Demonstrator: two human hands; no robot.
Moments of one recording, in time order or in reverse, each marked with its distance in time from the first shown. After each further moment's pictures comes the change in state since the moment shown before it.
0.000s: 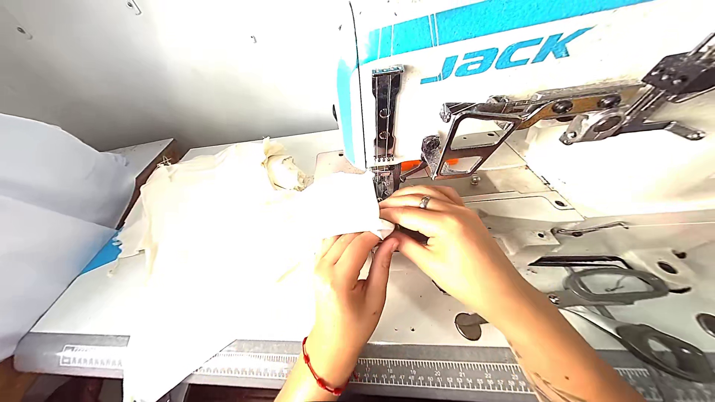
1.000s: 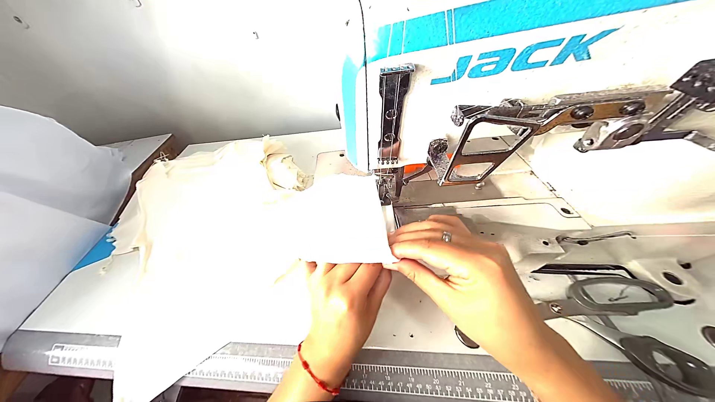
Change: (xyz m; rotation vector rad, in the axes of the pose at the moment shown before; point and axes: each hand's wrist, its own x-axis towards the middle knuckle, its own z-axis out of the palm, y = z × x) left_hand -0.020 -0.013 0.003 0.380 -0.003 0.155; right_hand -0.030 -0.004 0.001 0.177 0.075 0.077
